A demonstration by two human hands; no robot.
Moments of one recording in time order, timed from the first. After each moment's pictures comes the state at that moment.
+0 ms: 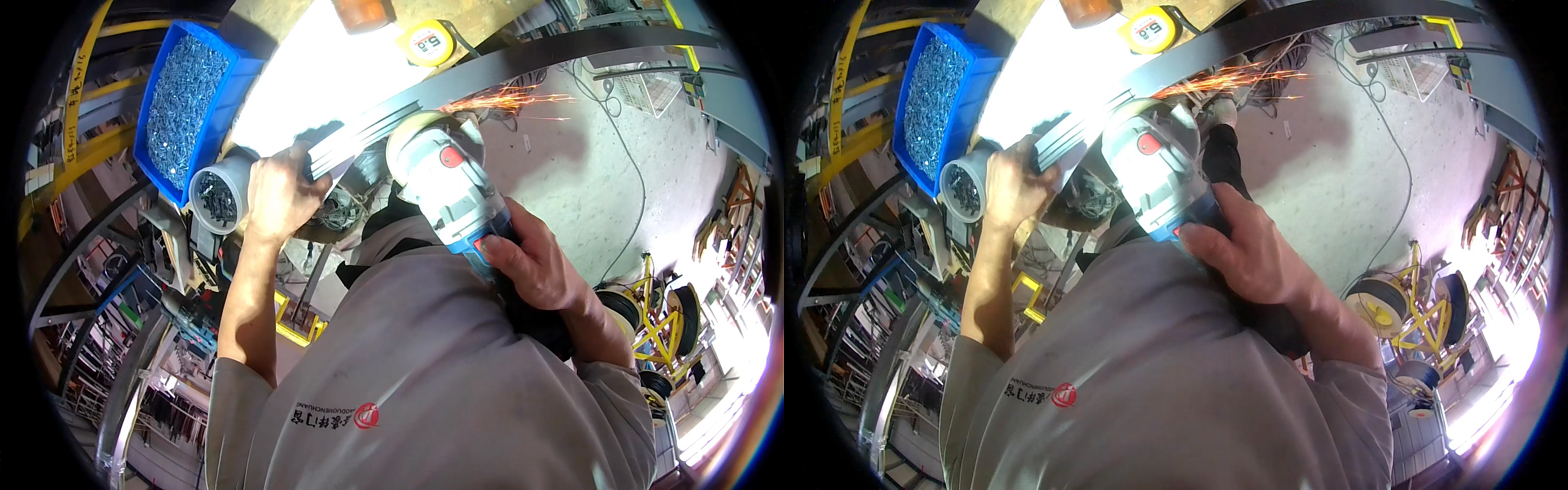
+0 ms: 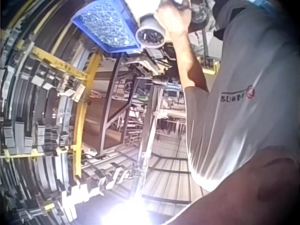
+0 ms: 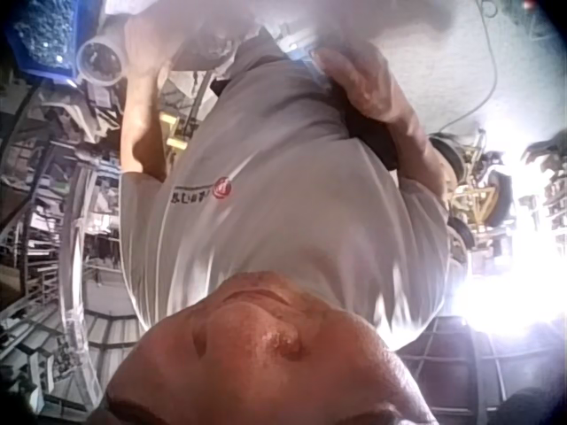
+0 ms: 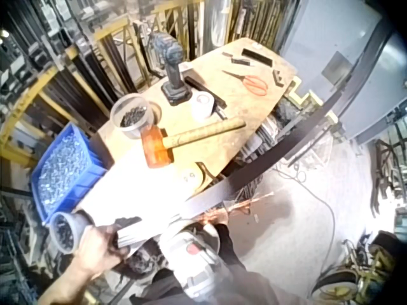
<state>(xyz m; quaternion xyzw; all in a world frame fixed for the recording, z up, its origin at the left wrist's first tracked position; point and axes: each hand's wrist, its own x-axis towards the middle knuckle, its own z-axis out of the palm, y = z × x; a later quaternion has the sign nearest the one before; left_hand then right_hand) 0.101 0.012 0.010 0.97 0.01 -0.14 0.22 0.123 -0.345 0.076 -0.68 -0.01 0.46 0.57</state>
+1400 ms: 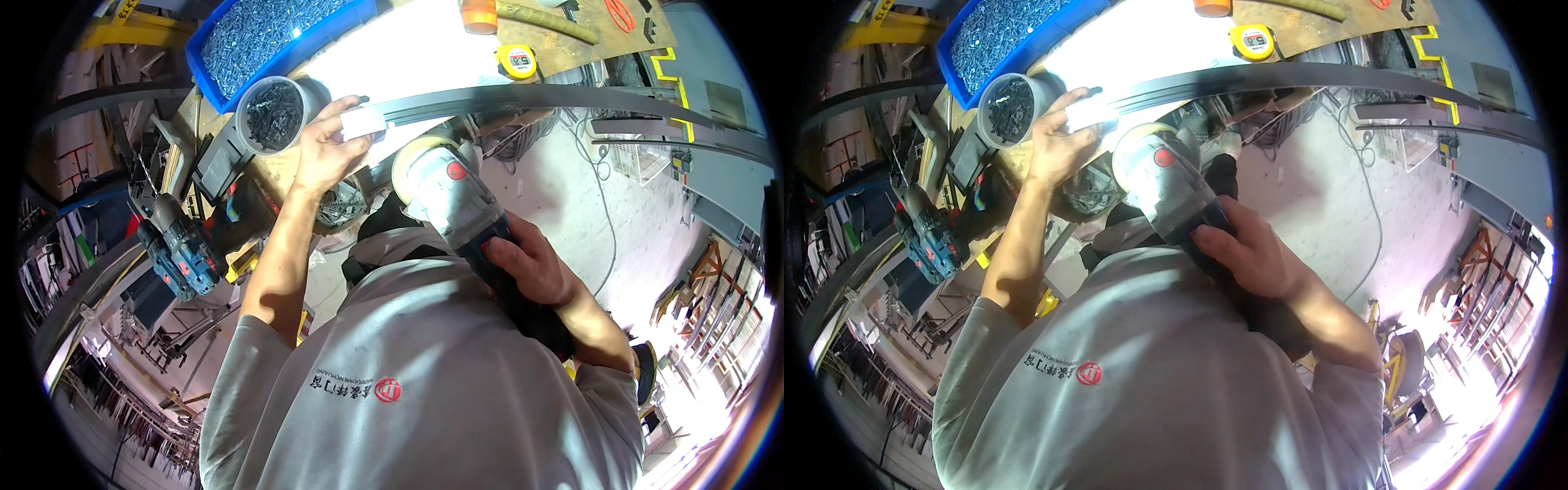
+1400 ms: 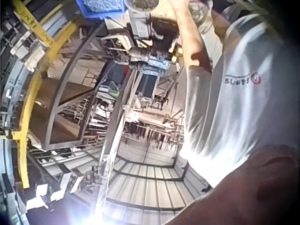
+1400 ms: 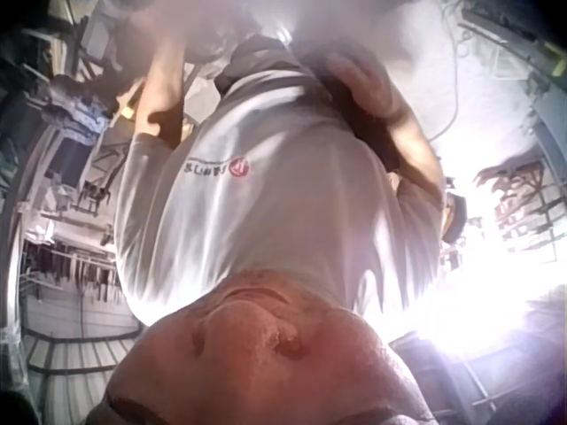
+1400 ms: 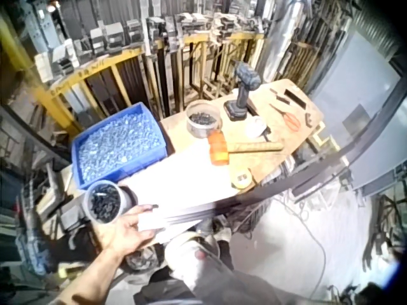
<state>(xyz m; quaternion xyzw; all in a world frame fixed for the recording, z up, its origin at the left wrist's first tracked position) 0.012 0.057 -0.081 0.71 0.14 0.08 0.68 0.077 -0.274 0.096 -0.61 -0.03 0.59 0.53</state>
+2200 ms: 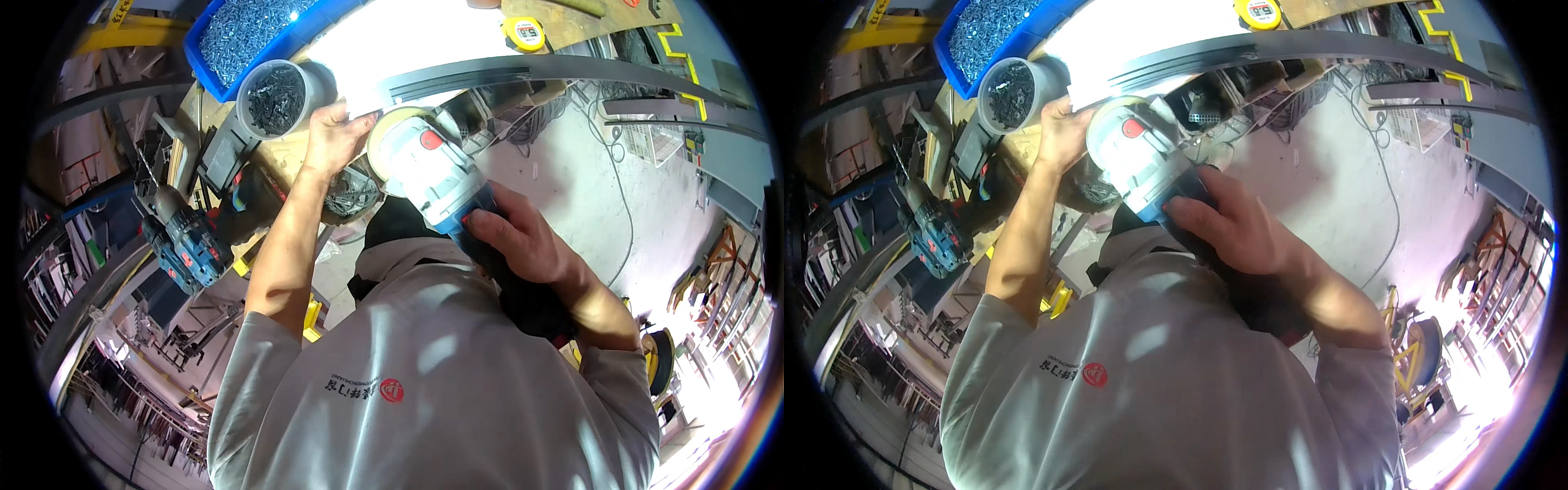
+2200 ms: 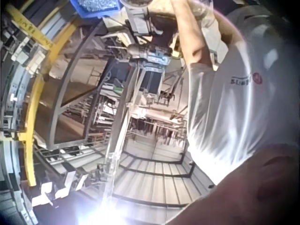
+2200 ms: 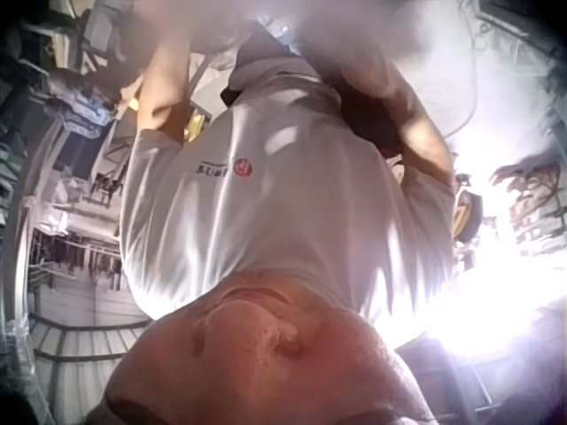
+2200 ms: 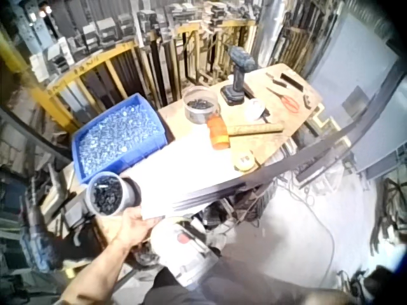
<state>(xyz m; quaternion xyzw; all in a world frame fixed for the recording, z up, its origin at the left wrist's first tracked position) 0.005 0.054 -0.095 0.61 0.23 -0.01 0.76 0.059 -0.243 0.087 -0.60 -0.07 0.56 0.56</state>
